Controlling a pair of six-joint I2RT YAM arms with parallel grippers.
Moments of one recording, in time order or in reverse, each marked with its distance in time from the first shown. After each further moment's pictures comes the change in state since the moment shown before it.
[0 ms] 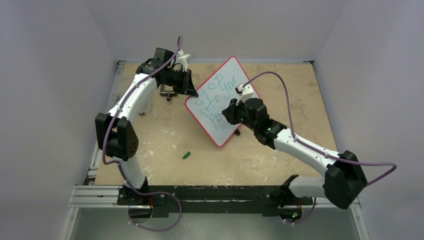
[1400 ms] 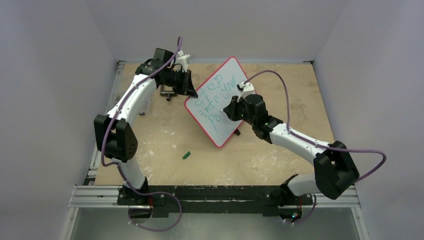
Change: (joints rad) left arm -0.005 -0.021 -0.010 -0.008 -0.008 0.000; right arm -0.080 0.114 0.009 0.070 -0.058 0.019
